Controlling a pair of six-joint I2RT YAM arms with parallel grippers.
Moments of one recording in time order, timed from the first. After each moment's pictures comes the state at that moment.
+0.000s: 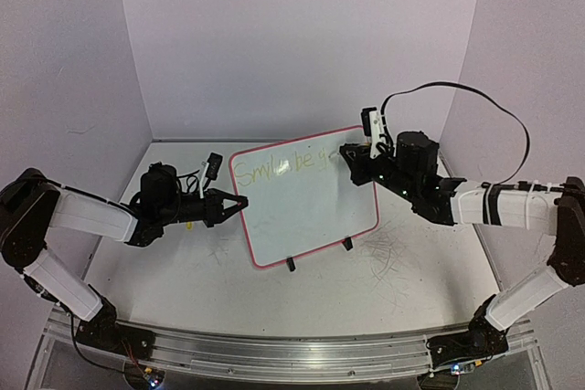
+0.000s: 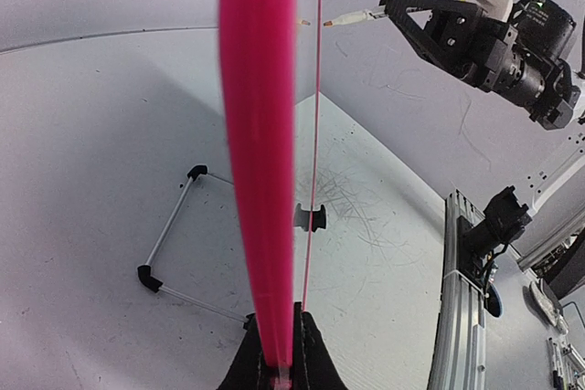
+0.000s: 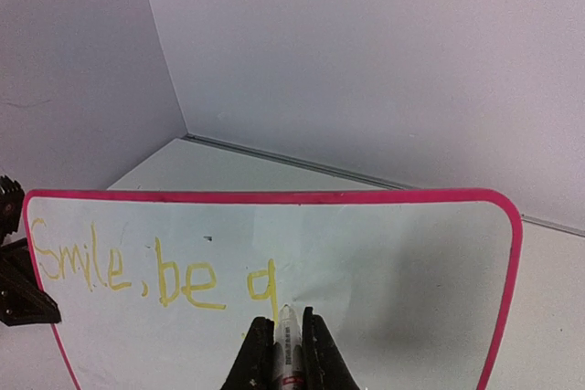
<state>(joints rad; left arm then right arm) -0.56 1.49 0.57 0.70 0.62 -0.36 0.69 1.46 0.91 0.41 0.08 0.15</state>
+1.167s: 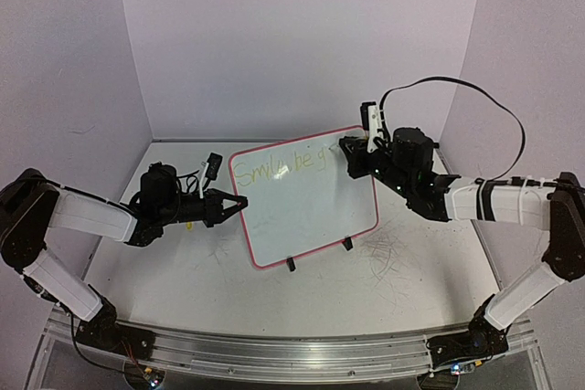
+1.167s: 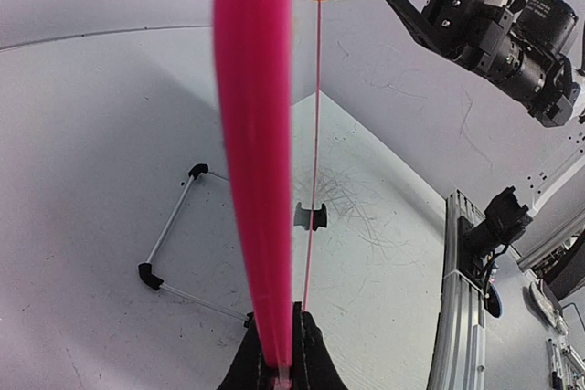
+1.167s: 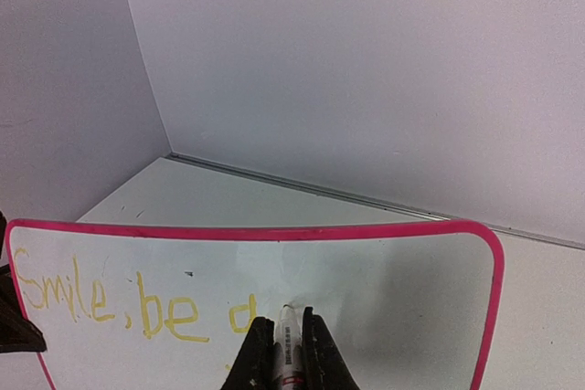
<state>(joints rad) -0.56 1.49 0.57 0.69 0.62 -0.36 0.69 1.51 0.95 0.46 0.13 0.14</state>
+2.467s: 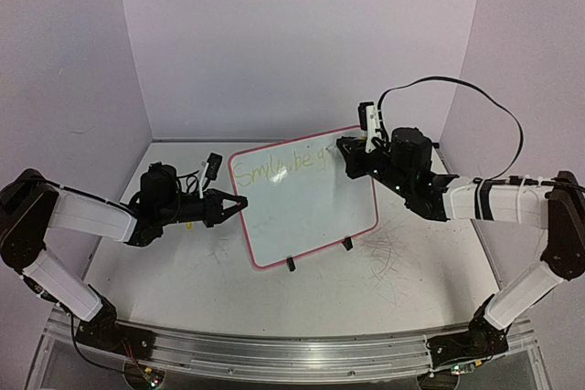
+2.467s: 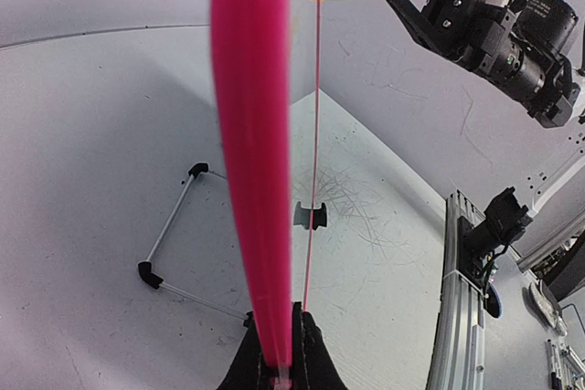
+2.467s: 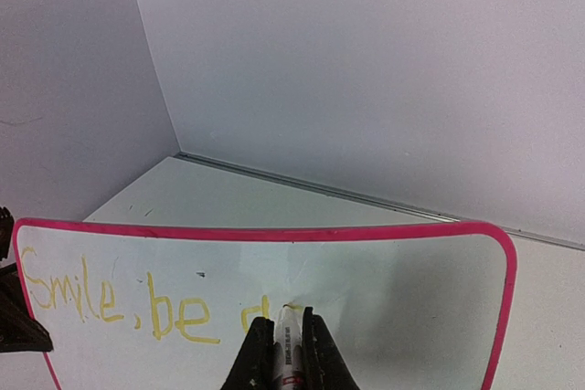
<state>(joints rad) -0.56 1.48 0.57 0.68 0.62 -0.36 0.69 1.52 0.95 0.47 0.11 0.15</state>
